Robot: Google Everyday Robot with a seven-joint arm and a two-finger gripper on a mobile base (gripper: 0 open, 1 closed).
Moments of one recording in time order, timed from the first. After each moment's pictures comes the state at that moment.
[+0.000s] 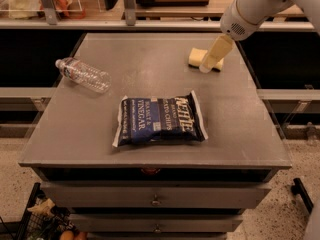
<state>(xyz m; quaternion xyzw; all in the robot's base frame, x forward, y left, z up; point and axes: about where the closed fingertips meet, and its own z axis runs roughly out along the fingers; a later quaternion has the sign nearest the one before) 0.691 -0.175 0.924 -0.52 0.80 0.00 0.31</state>
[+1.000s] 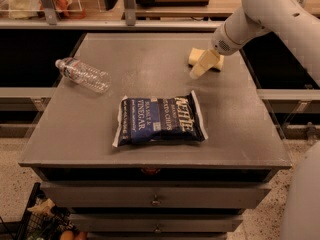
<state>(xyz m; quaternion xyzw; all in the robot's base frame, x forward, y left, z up) 0.739 -0.172 0.862 -0.46 0.83 0.03 0.32</state>
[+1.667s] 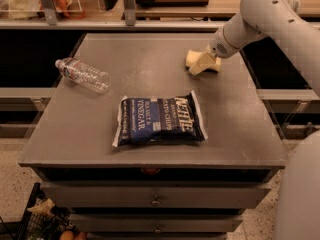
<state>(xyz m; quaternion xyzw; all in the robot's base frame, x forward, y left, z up) 0.750 -0.172 0.840 -0.44 0.84 0.05 0.32</state>
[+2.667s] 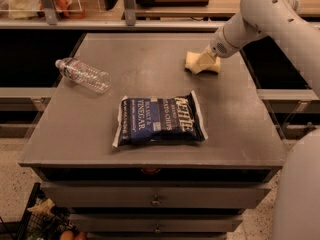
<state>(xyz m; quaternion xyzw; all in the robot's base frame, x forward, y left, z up) 0.751 -0.171 0.844 -0.44 0.84 0.05 0.32</state>
